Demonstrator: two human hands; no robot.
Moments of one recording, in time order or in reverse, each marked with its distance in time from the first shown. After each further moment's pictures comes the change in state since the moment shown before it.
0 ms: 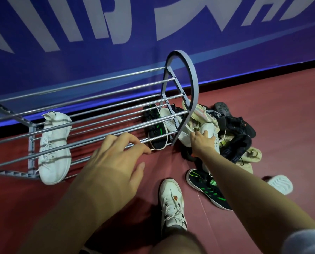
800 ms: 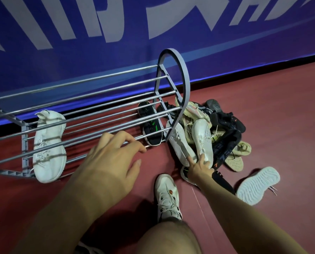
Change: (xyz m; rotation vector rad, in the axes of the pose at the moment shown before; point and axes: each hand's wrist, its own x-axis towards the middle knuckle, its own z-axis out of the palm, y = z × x) left_hand -0.007 0.000 -0.006 -0.027 -0.108 -0.006; right_hand -0.087 -0.002 0.086 0.200 -0.165 0.219
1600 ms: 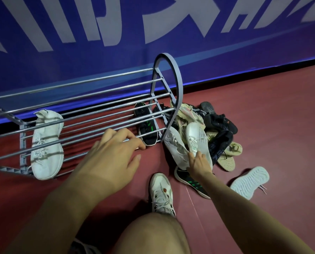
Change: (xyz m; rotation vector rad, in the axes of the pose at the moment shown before) left_hand 0.005 0.009 0.000 0.055 -0.049 0.014; right_hand -0.008 0.033 -0.029 -0.010 0.156 -0.241
